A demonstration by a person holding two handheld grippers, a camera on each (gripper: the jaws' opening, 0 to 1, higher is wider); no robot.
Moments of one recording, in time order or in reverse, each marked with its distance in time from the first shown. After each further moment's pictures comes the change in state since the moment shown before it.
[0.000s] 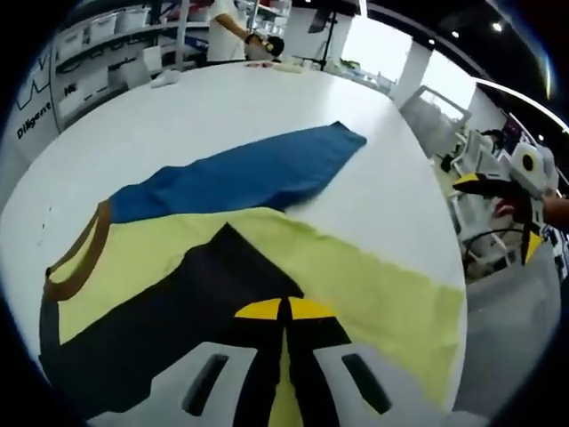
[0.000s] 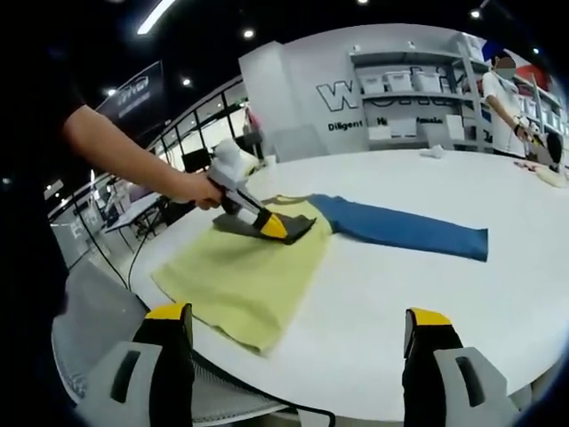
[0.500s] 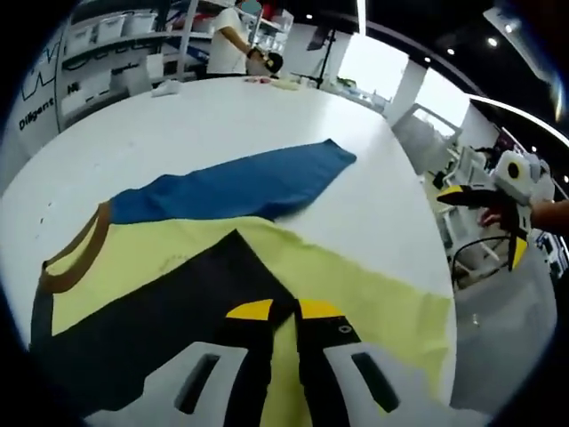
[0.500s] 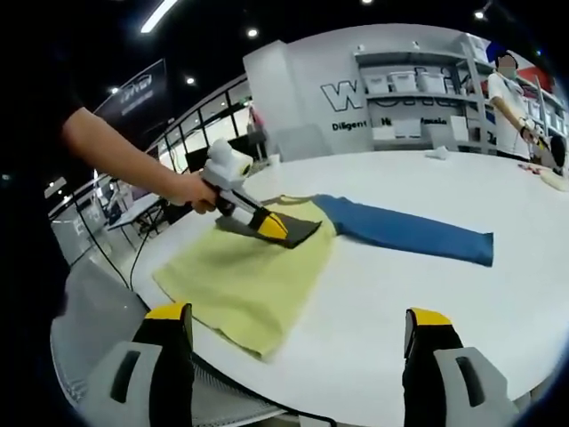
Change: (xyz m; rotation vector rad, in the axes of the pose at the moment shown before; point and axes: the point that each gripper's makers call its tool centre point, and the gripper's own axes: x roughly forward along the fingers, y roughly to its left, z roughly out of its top) left arm -0.012 -0.005 0.008 0.035 -0.106 -0.019; right arm 0.007 0.001 0.004 -0.018 0.004 0.014
